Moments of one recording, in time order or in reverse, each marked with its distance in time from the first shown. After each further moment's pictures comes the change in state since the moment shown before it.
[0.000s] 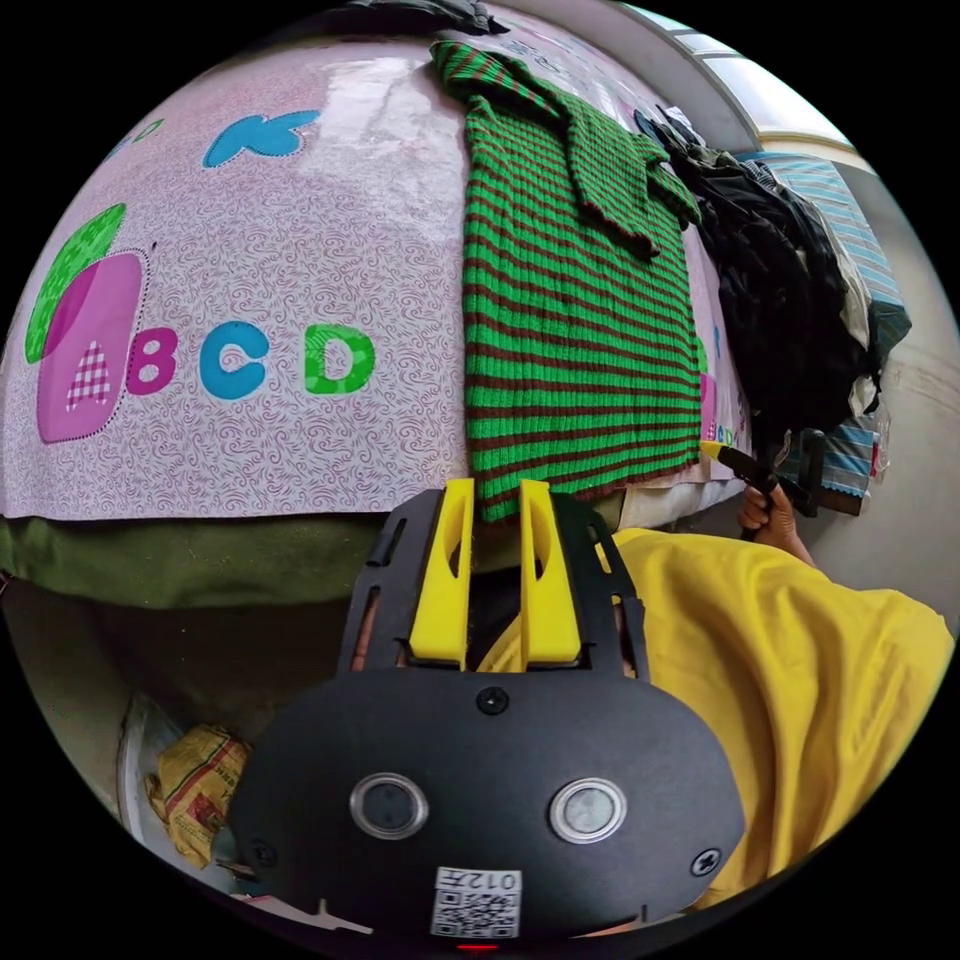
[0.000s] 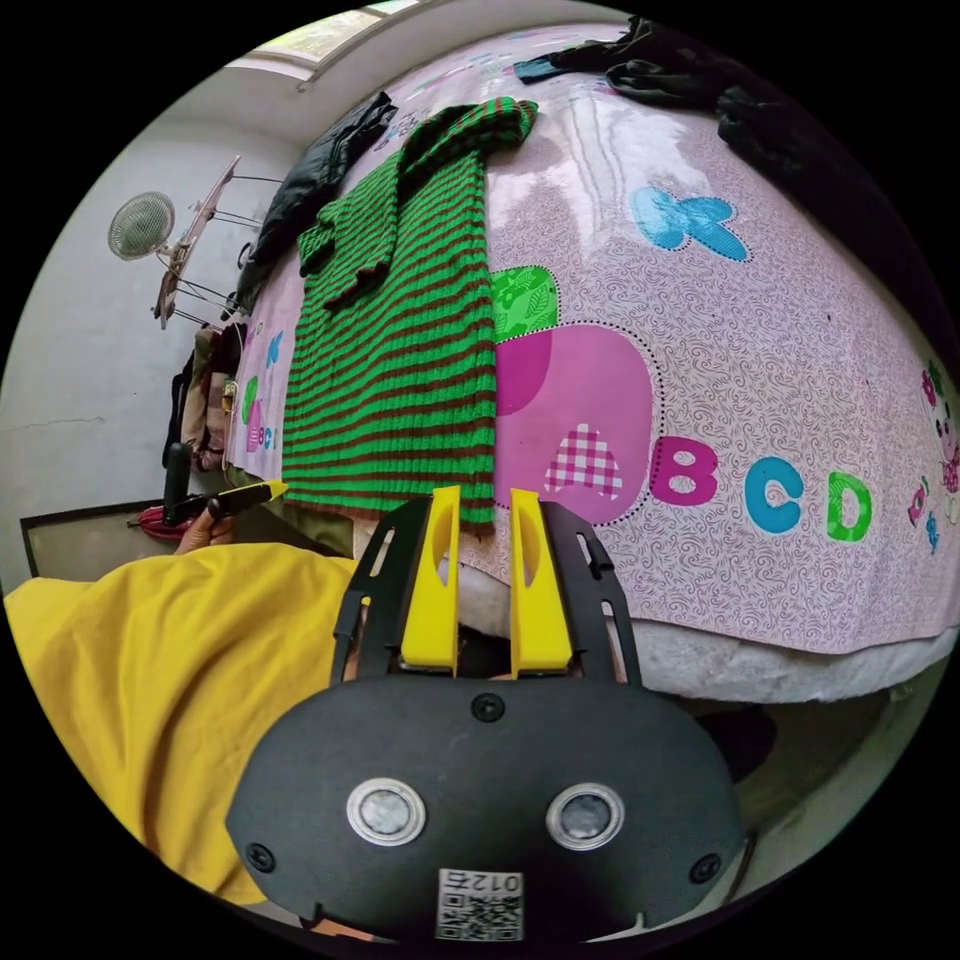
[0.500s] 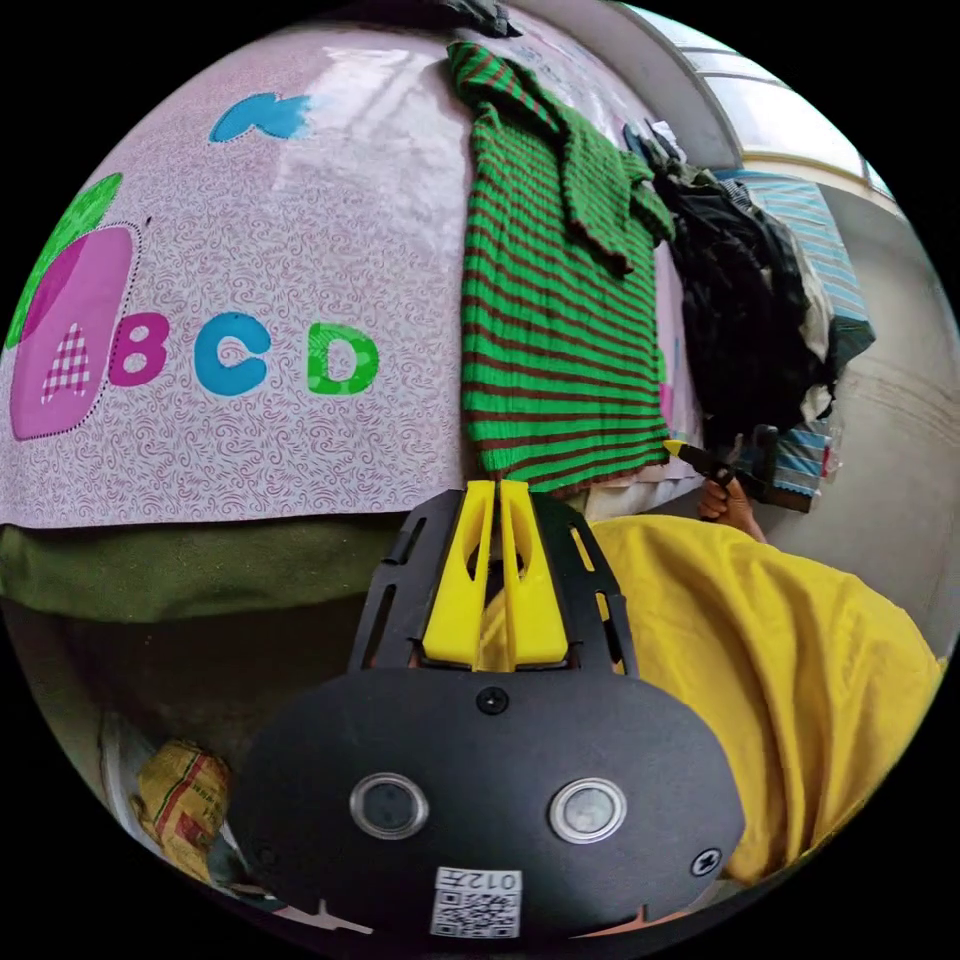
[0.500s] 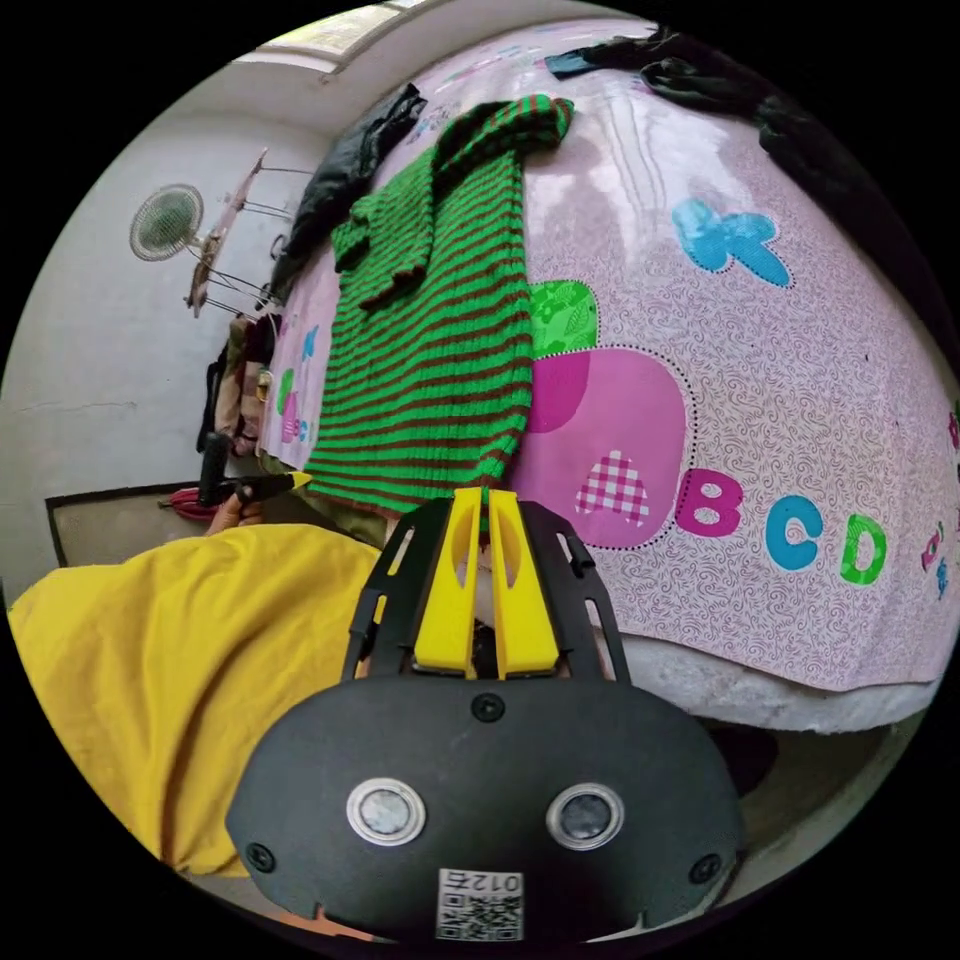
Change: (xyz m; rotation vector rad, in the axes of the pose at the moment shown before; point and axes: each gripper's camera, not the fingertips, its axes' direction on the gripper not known) left arm -0.056 0.032 -0.071 0.012 0.201 0.013; right arm 0.030 -0.001 -0.061 0.006 -0.169 -0.025
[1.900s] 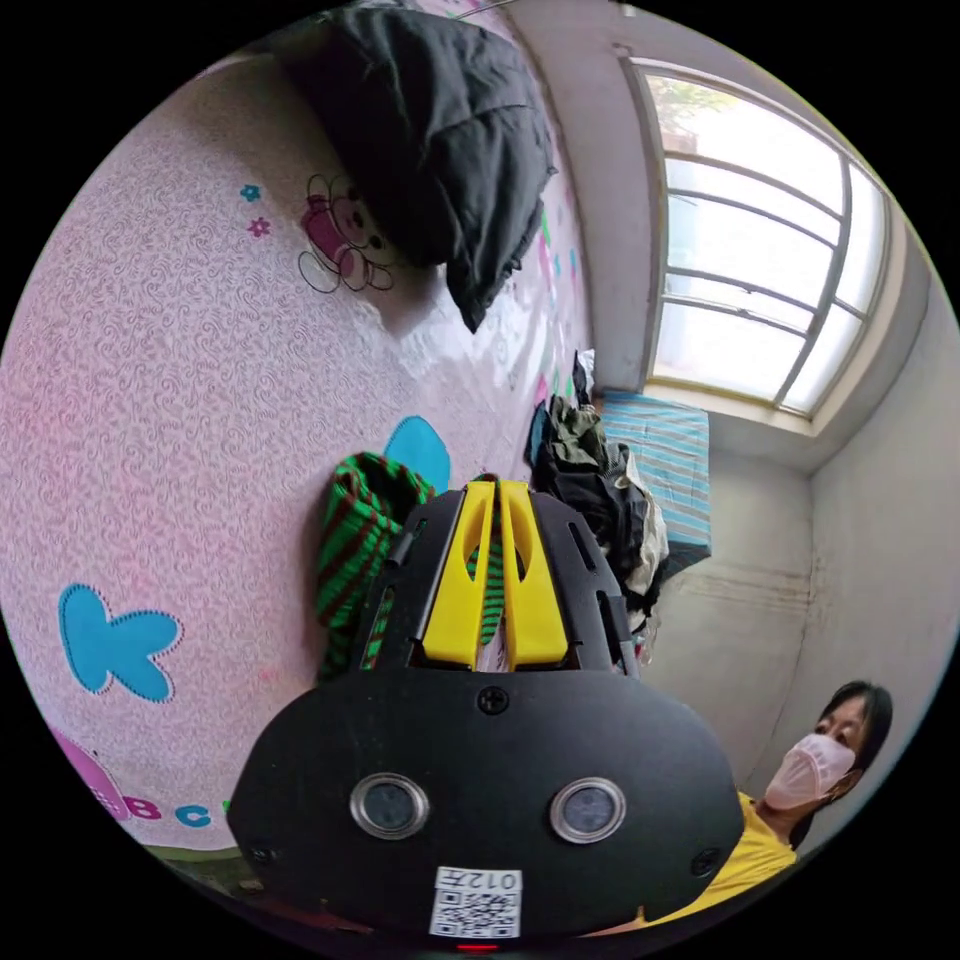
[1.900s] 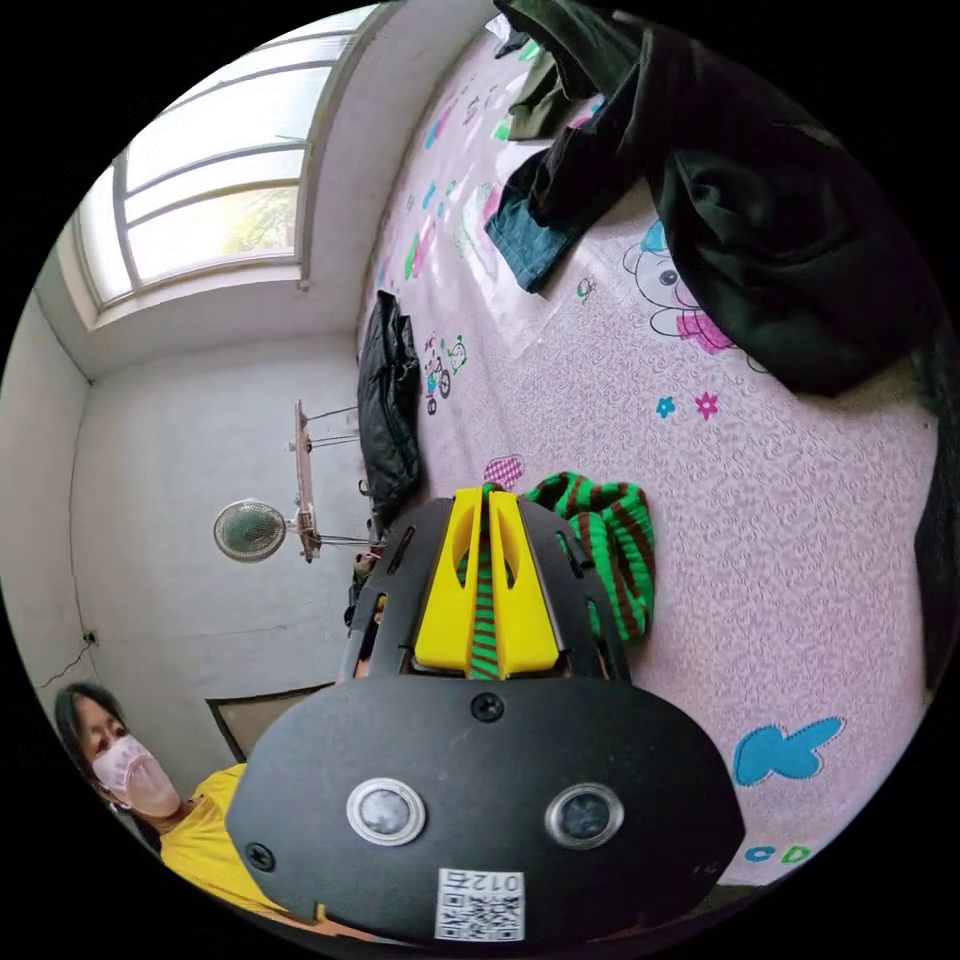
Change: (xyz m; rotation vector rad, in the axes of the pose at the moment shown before) left arm -0.050 -0.346 -0.213 0.375 0.469 -0.278; right arm 0.062 -0.408 -0.169 0.246 -0.328 0.316
